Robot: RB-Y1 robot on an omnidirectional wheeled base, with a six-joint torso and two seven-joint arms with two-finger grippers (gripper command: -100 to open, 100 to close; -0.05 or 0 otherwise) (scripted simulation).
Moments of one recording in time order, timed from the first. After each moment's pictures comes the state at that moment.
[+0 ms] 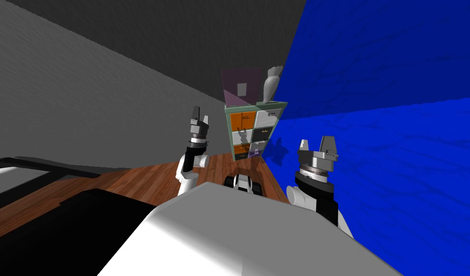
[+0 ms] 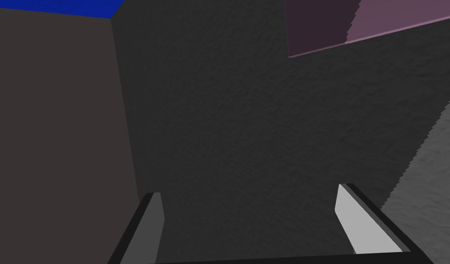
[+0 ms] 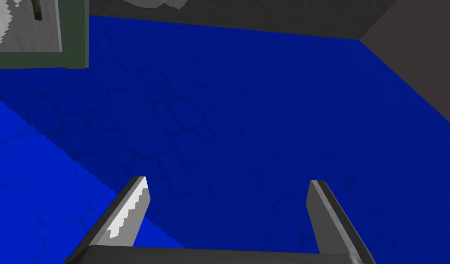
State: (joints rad) left arm 0.22 0.17 0.12 -2.42 -0.08 -0.23 -0.01; right arm 0.52 0.00 -0.03 -2.28 0.04 -0.54 0.03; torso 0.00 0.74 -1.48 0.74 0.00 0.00
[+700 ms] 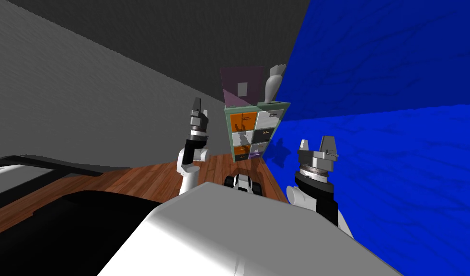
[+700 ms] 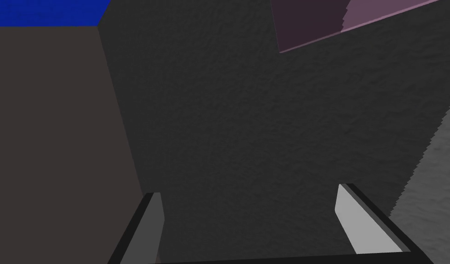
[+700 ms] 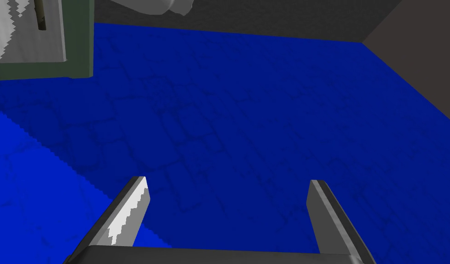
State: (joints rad) left arm 0.08 0.19 0.14 -2.44 -0.11 -0.04 -0.07; right arm 0.52 0.00 -0.03 -2.28 0.04 -0.54 0.03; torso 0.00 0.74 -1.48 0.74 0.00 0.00
